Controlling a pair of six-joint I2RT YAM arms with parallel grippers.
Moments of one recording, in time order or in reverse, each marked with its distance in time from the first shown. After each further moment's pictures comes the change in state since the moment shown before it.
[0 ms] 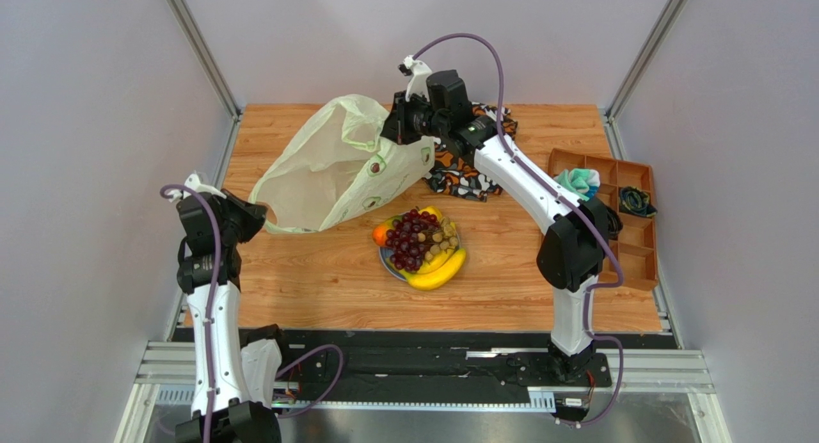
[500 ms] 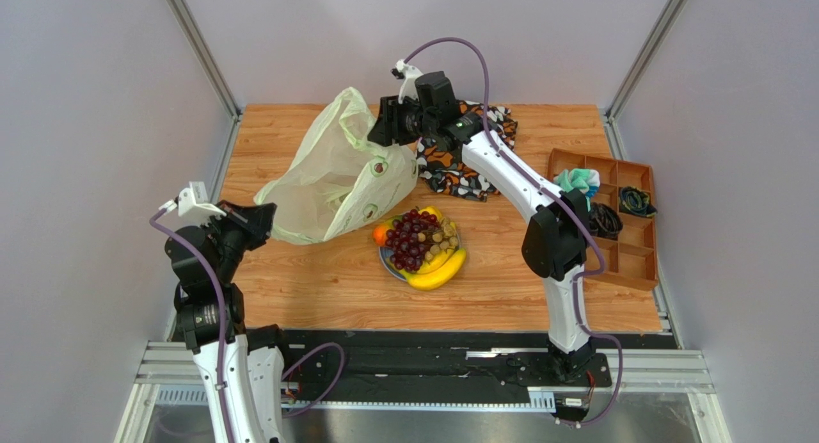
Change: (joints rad) left arm 0.000 -0.322 0.022 -0.001 0.197 -0.007; right arm 0.000 0.121 0.127 -0.068 0.025 0.026
